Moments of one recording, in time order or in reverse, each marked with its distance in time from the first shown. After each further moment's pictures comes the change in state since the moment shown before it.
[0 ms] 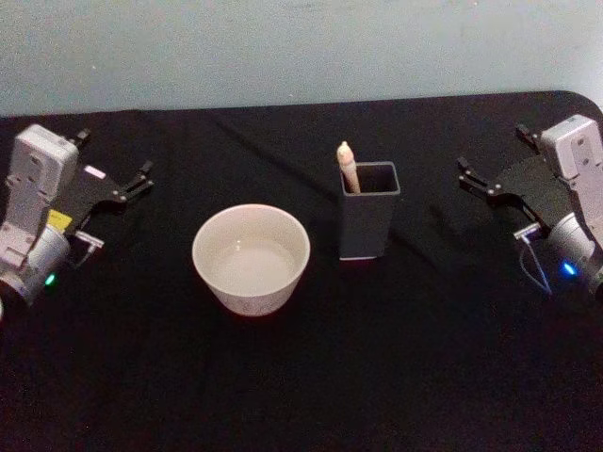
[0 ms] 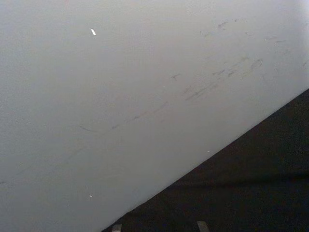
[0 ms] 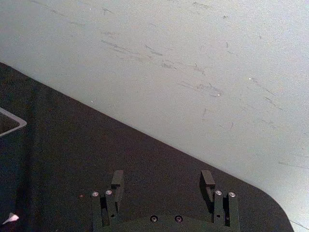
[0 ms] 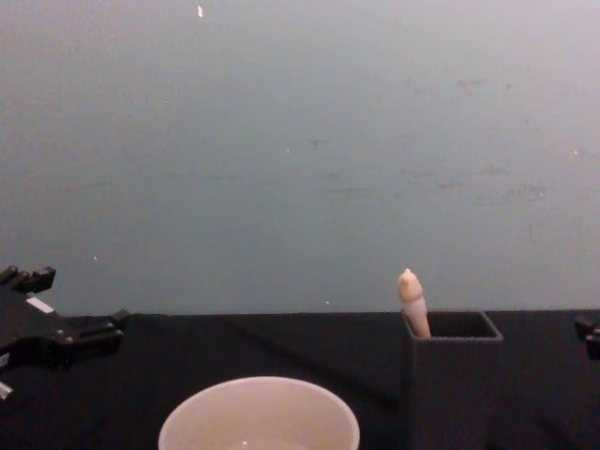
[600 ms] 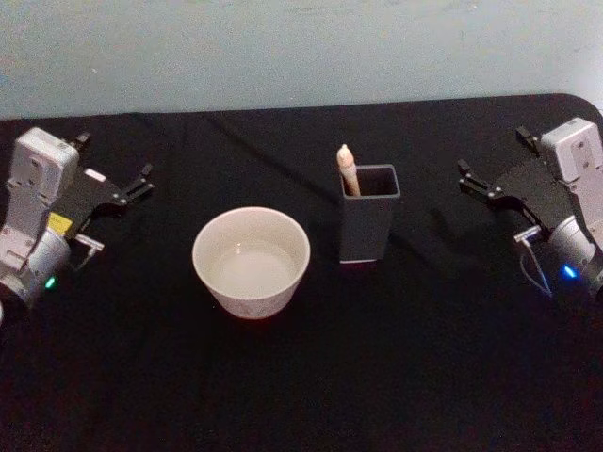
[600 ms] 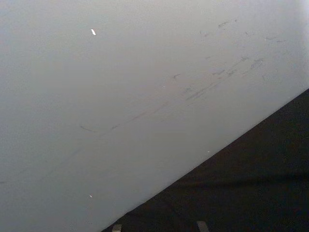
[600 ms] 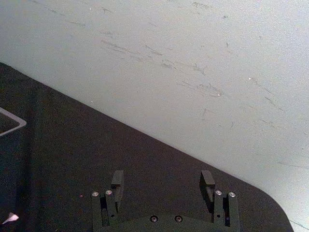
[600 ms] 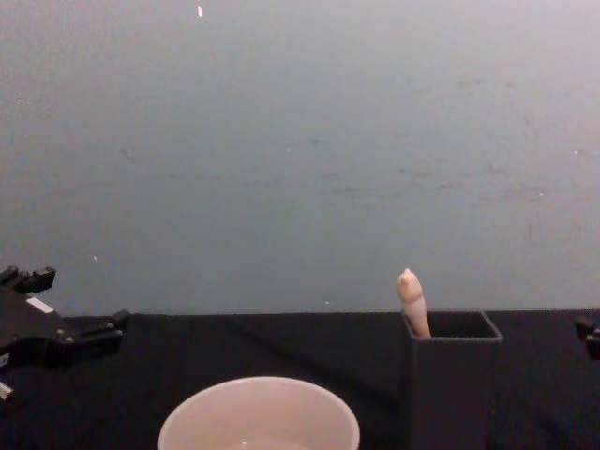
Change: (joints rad) left arm 0.000 0.000 0.000 0.000 0.000 0.000 0.000; right arm 0.000 0.001 0.000 0.000 0.000 0.000 0.000
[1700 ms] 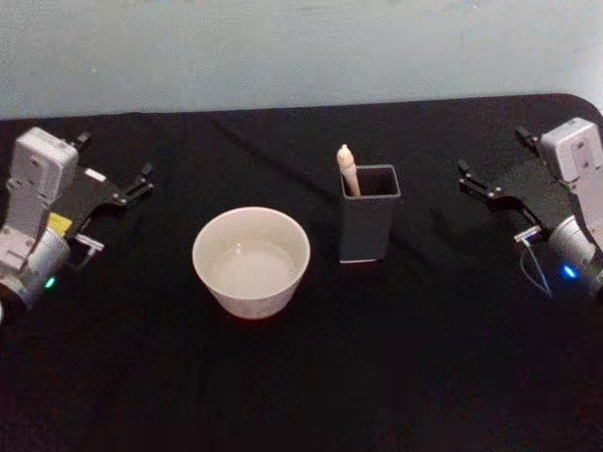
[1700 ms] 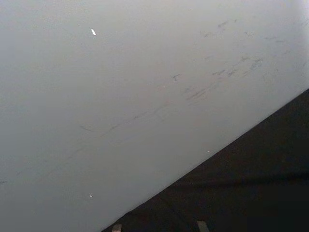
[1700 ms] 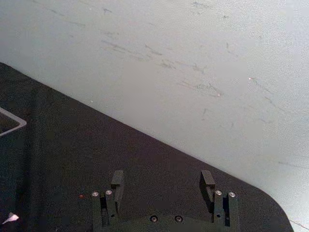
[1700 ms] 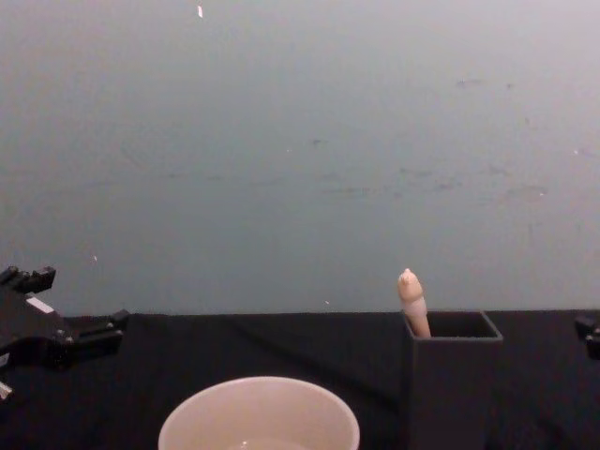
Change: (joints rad) left arm 0.000 0.000 0.000 0.000 0.000 0.000 0.000; right arm 0.000 0.000 0.000 0.000 0.000 0.000 0.000
